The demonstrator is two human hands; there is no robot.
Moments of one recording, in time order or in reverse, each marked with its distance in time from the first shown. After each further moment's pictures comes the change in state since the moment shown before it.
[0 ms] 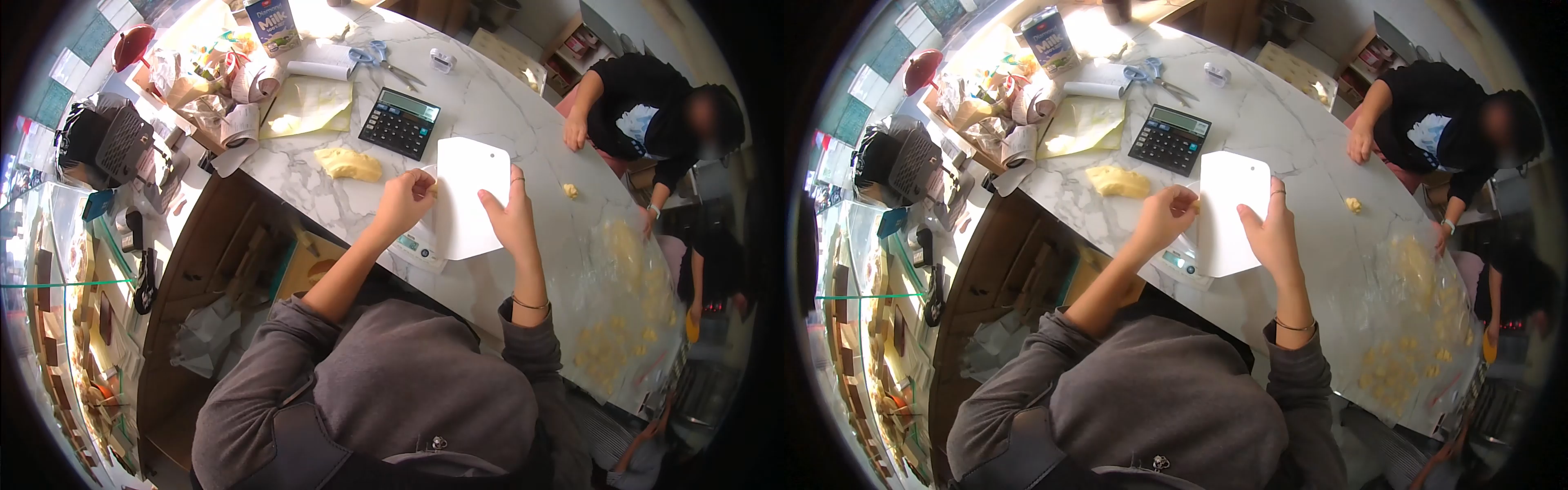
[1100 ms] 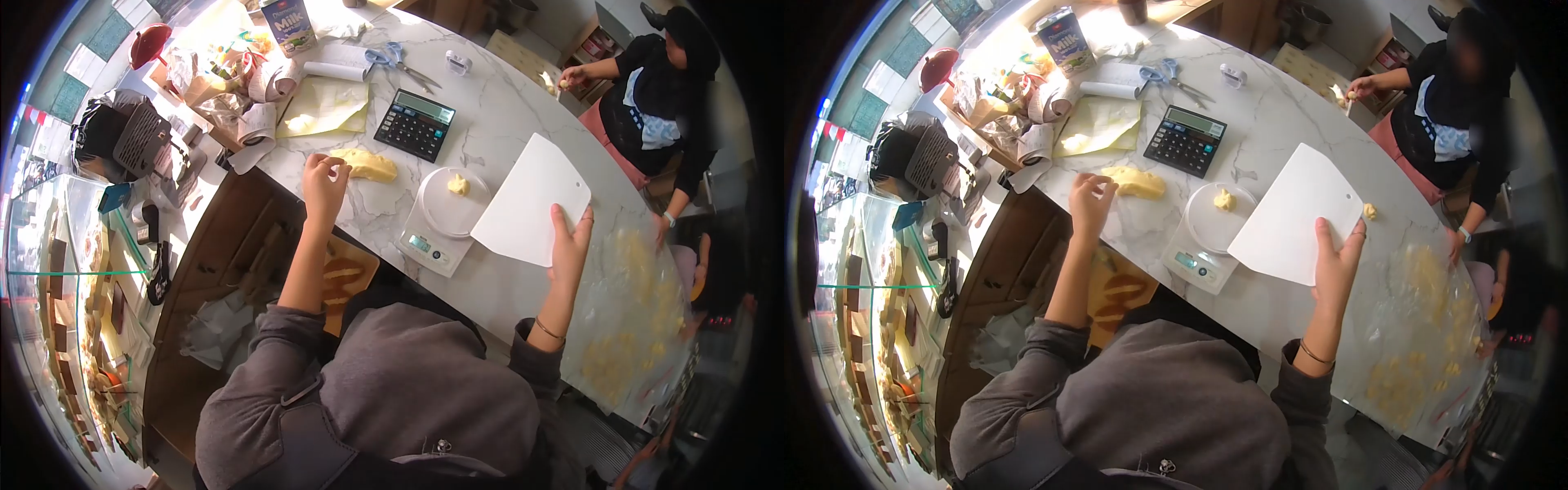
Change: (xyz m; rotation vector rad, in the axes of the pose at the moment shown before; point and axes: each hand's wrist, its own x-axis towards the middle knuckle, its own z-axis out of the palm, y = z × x) left_hand -0.005 -0.034 -0.120 0.476 0.492 0.092; right_hand -0.024 0.006 -0.046 0.447 0.388 0.270
